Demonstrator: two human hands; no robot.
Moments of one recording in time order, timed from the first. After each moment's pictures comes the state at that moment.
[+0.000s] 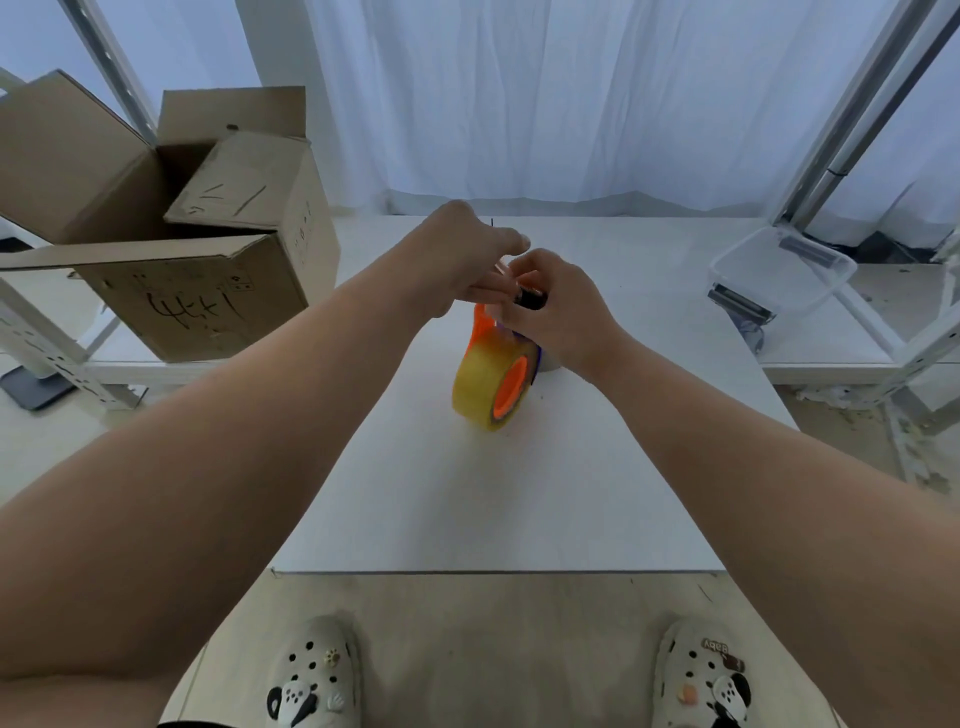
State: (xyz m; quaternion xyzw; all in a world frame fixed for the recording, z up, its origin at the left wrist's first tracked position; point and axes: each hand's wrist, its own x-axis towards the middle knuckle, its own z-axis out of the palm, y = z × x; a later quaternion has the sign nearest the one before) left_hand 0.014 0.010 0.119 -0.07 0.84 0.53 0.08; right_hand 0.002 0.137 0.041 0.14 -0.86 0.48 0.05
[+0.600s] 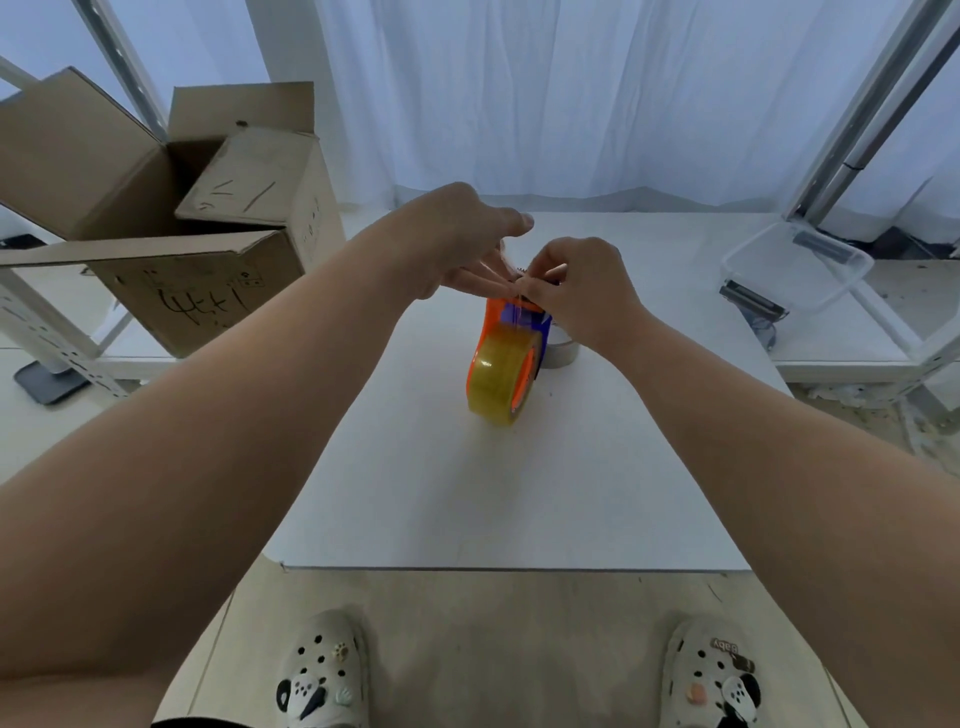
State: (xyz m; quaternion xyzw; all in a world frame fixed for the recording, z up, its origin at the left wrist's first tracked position) left_hand 0.011 0.003 0.130 -0.06 0.85 0.50 0.11; right_hand -0.012 0.140 0.052 0.13 -0.91 0.37 0.11
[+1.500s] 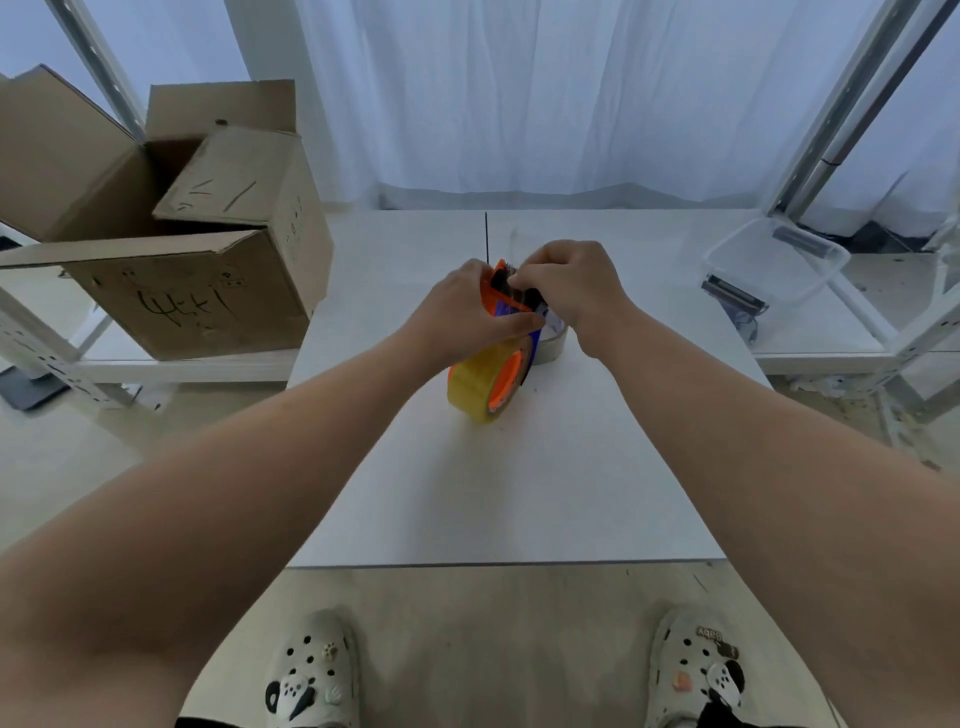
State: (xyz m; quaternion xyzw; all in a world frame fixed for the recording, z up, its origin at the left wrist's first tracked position) left_hand 0.002 0.009 0.037 0.06 0.93 0.36 -0.01; right_hand -0.005 0.141 0.061 -0.02 -0.84 0.54 0.02
